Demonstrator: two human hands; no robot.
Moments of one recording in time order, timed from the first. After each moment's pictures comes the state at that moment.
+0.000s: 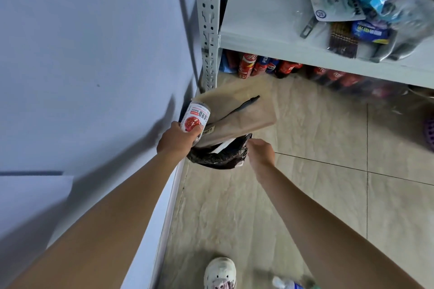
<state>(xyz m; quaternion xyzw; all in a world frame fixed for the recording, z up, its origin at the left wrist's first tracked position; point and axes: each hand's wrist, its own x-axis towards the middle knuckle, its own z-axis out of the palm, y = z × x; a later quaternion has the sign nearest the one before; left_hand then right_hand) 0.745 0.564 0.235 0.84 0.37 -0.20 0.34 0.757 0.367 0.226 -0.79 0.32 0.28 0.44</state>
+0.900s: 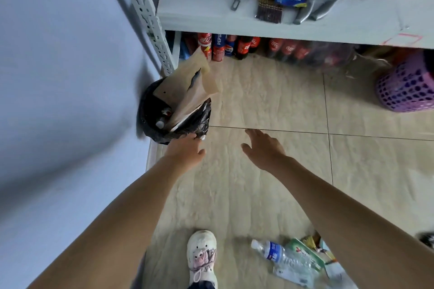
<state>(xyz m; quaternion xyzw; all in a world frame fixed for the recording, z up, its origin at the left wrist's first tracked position) 0.675 0.425 0.250 0.94 -0.04 -0.34 0.06 0.691 0.216 0.275 -0.94 -0.04 0.34 0.10</state>
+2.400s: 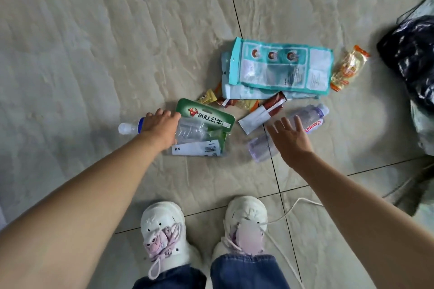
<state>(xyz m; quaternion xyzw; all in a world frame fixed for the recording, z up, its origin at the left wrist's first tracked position) 0.330 0.032 -0.060 0.87 -0.19 -0.42 -0.14 0.212 -0.265 -0.074 -0.92 -0.09 0.38 -0.10</state>
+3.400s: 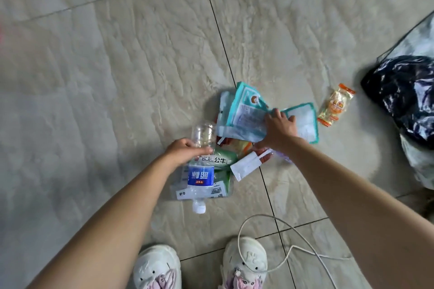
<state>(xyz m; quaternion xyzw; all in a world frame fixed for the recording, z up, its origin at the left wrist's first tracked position) 0.356 -0.017 -0.080 0.79 0.16 -0.52 0.30 0.330 -0.286 -0.090 -0.92 0.10 0.37 0.04</state>
